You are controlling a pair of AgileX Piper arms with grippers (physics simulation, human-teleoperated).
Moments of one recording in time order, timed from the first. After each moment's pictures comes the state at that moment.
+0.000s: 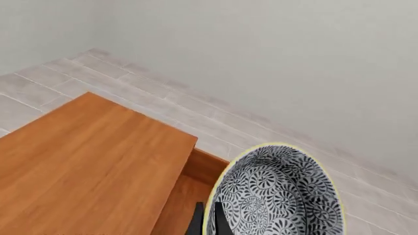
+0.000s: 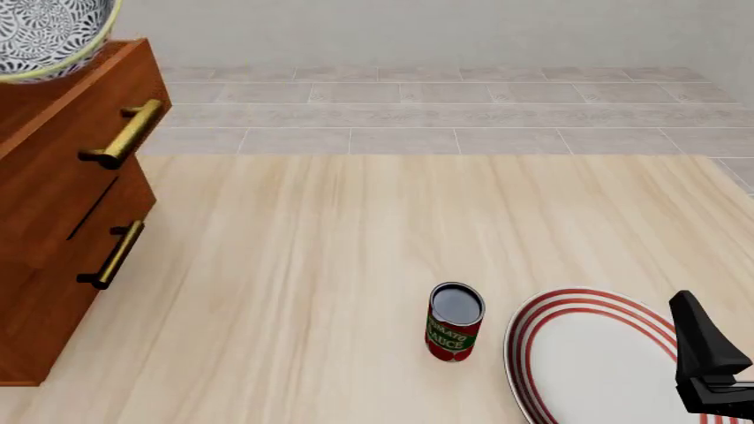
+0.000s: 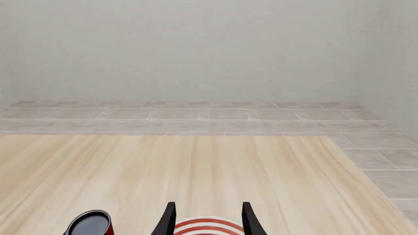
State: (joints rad) left arm 0.22 0.94 -1.07 0.26 -0.34; right arm 0.00 0.01 0.00 -0.01 0.00
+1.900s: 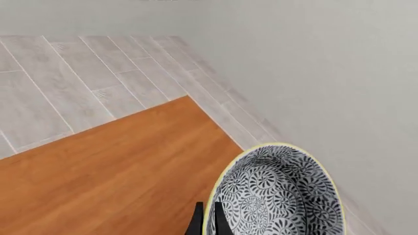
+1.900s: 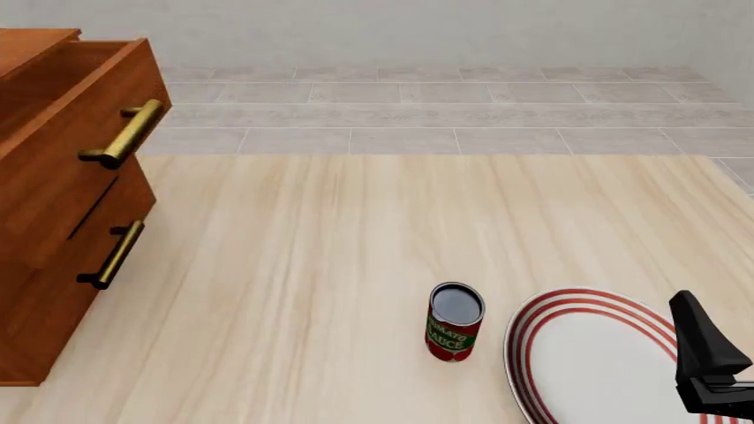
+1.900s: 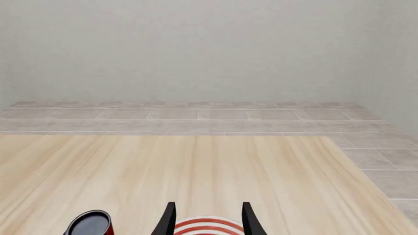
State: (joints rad) left arm 0.55 1.20 -1.20 0.25 -0.55; right arm 0.00 0.01 0.00 -0.01 0.00
